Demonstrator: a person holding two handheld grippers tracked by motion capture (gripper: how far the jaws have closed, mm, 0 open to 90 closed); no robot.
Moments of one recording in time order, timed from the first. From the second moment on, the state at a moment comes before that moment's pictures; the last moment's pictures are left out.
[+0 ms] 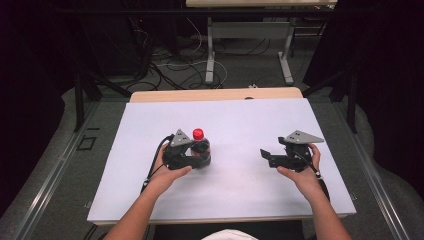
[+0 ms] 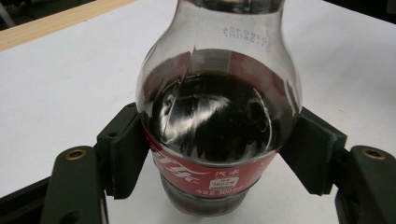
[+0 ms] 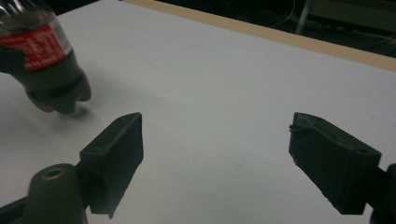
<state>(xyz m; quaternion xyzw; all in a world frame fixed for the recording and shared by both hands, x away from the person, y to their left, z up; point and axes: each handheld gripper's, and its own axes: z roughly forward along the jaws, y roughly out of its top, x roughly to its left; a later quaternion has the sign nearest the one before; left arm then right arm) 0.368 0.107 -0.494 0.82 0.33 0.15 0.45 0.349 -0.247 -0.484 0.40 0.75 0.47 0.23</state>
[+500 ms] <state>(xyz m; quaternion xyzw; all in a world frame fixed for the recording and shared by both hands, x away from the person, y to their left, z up) 0.353 0.079 -0.495 0.84 0.29 0.13 0.44 0.340 -0.192 -0.450 0.33 0.78 0.49 0.20</state>
